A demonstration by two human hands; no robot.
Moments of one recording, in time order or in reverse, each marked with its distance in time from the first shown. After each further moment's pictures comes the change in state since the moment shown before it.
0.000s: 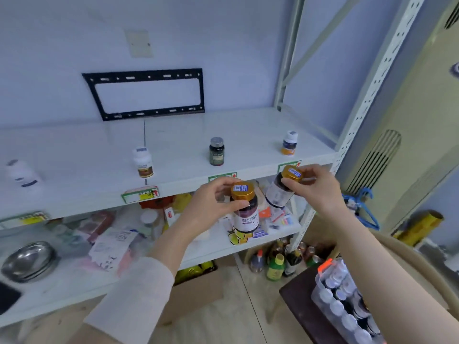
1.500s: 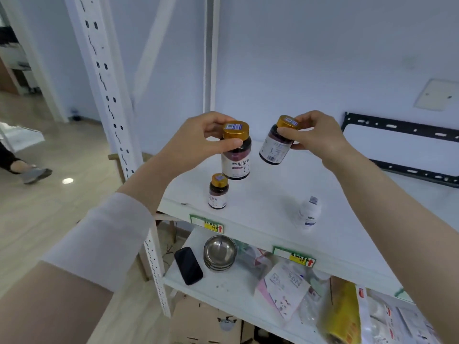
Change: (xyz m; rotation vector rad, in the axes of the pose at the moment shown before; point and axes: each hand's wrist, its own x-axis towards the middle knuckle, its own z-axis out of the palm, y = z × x) left_hand -0.199 -0.054 -0.577 0.279 0.678 0.009; right_hand -0.071 -0.449 0.500 0.315 -0.657 -0.419
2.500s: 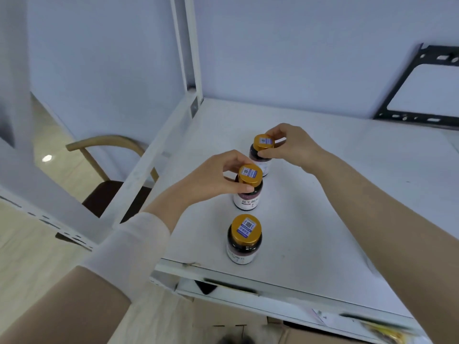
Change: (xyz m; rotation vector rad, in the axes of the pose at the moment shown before) left_hand 0.146 -0.229 0.029 -0.105 -0.473 -0.275; right_hand 0.176 0.144 0.139 -0.202 -0.251 0.277
